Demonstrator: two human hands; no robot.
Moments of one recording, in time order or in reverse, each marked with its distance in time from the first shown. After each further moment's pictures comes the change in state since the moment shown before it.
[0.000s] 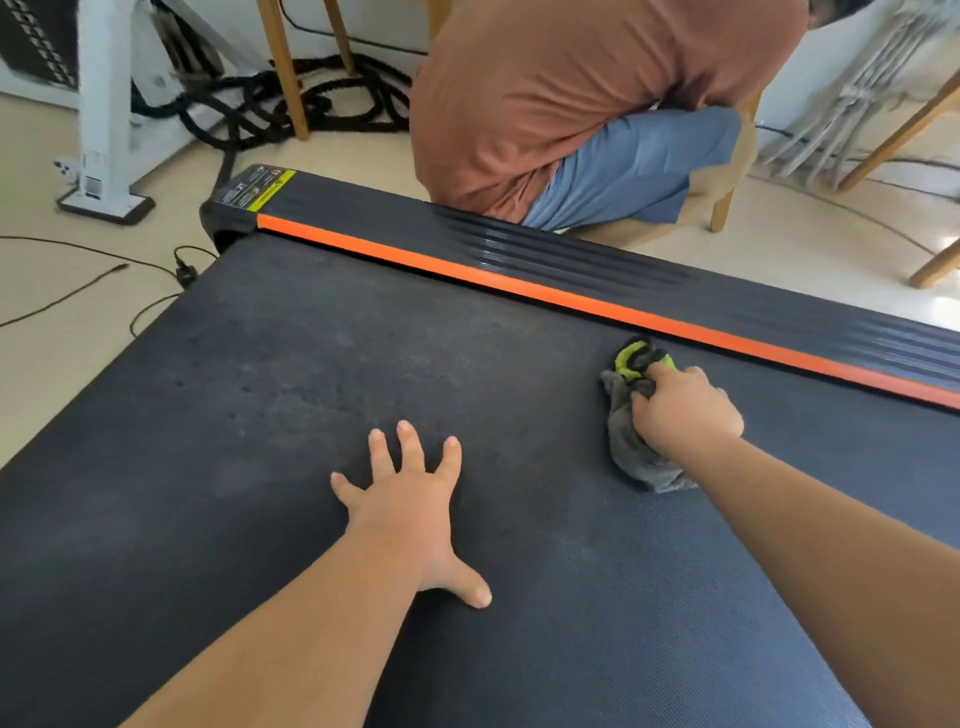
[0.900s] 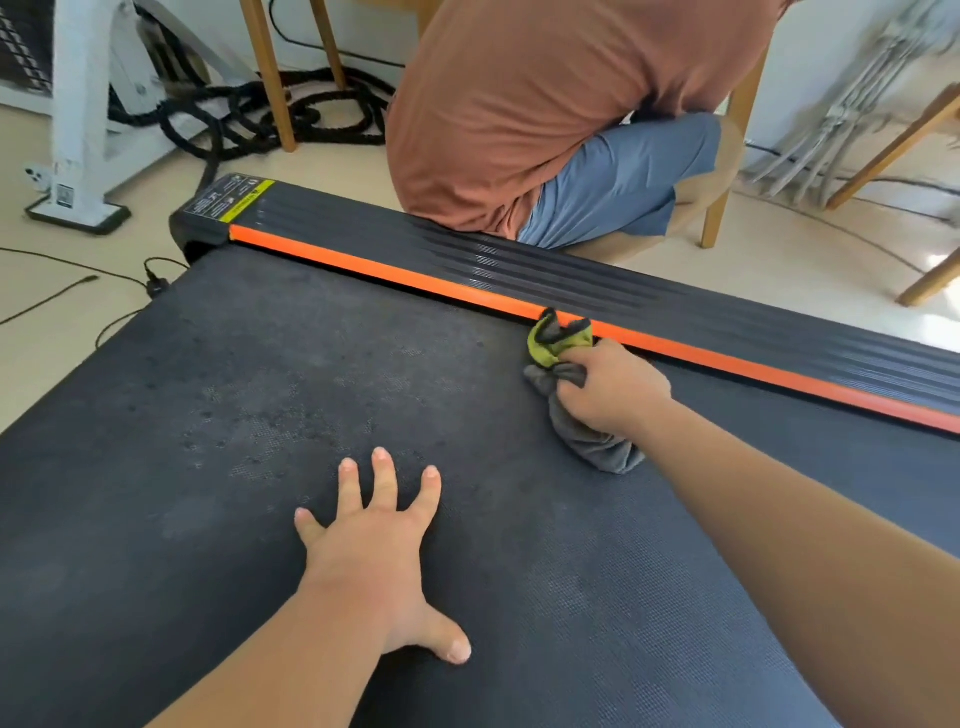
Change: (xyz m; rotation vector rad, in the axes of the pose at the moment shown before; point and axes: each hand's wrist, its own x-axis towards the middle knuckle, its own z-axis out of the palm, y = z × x) left_hand 0.001 -0.004 0.001 -0.015 0.029 -0.001; right_hand 0.039 -0.057 -0.008 0.005 -0.049 -0.371
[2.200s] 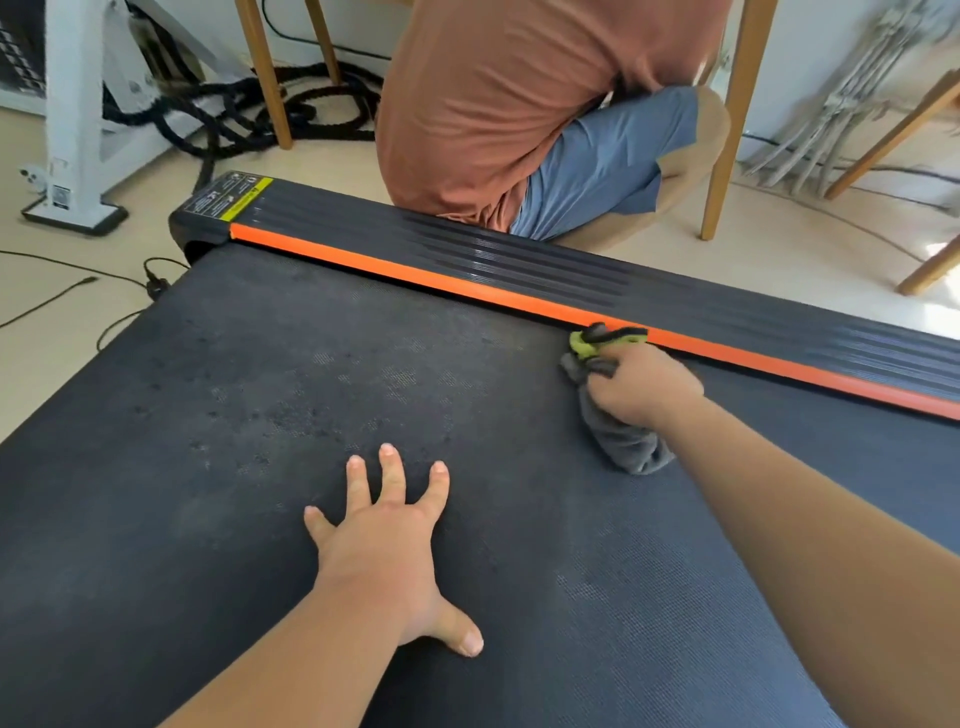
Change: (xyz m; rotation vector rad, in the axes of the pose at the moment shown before) left_hand 0.000 0.002 -0.001 -0.026 -0.004 -0.015; right_hand -0.002 0.018 -0.001 0.096 -0.018 0.137
